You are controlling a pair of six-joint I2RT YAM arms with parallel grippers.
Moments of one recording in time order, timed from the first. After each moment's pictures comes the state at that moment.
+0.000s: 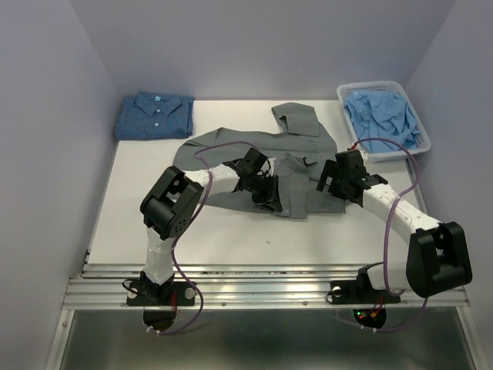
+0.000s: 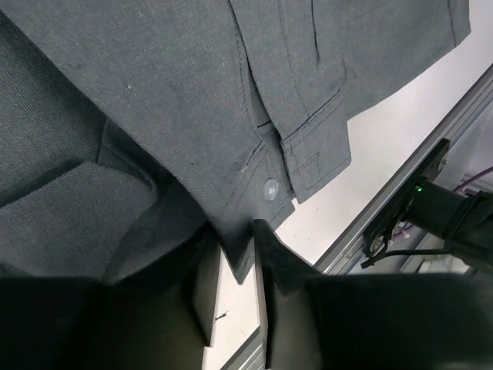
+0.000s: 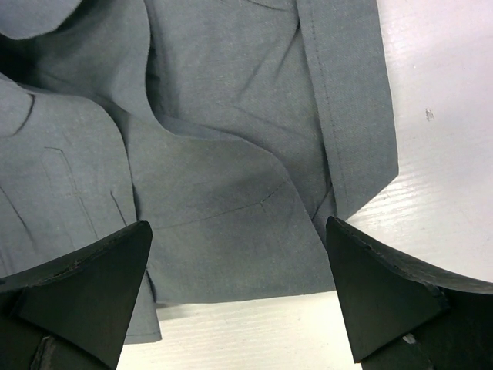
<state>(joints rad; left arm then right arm) -0.71 1.98 1.25 -0.26 0.55 -0.60 0.26 1.32 0.81 -0.41 0.26 0.54</state>
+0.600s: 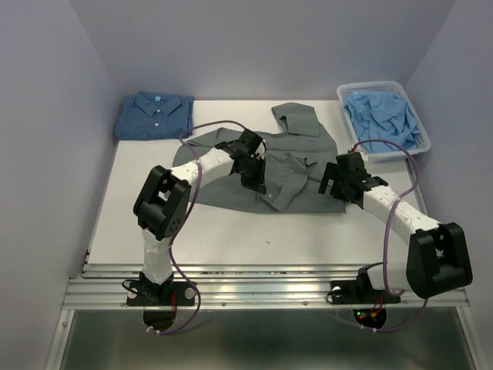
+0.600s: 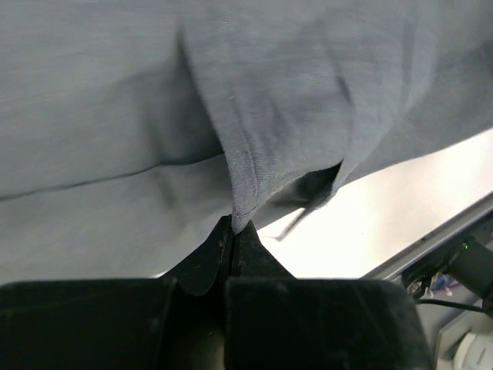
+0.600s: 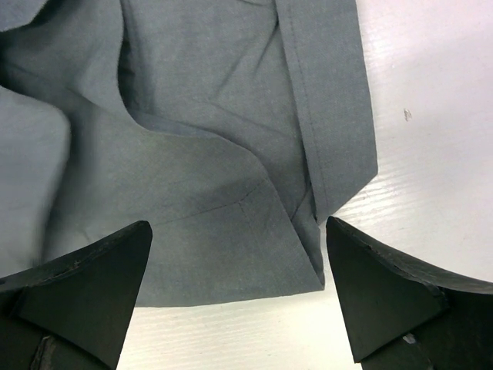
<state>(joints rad) -0.66 1.96 1.45 -0.56 0.31 -0.52 0.25 1.32 0.79 -0.39 0.28 0.50</state>
